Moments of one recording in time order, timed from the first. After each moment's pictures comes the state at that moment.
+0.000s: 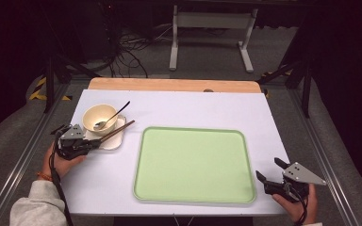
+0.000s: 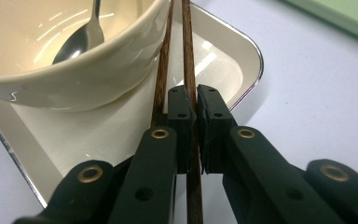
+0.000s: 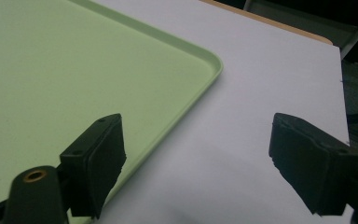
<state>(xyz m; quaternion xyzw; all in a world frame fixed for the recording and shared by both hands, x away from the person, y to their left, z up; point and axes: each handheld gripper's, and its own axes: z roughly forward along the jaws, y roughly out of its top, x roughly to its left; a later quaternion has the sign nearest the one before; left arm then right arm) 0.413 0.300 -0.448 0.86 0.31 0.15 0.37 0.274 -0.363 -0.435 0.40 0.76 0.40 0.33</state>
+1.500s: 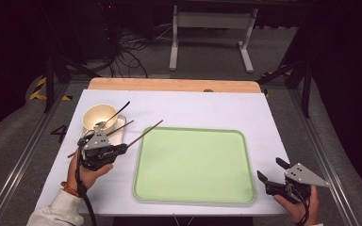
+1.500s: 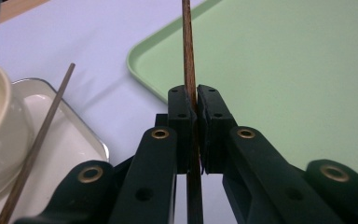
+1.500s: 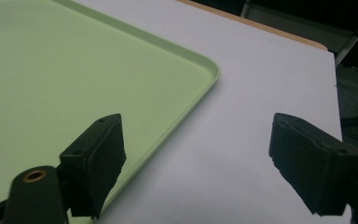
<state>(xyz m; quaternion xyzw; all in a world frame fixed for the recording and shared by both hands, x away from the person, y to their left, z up) 0.360 0.202 -0.404 0.85 0.29 0.15 0.42 0.270 -0.364 -0.431 0.40 0.75 0.41 0.33</state>
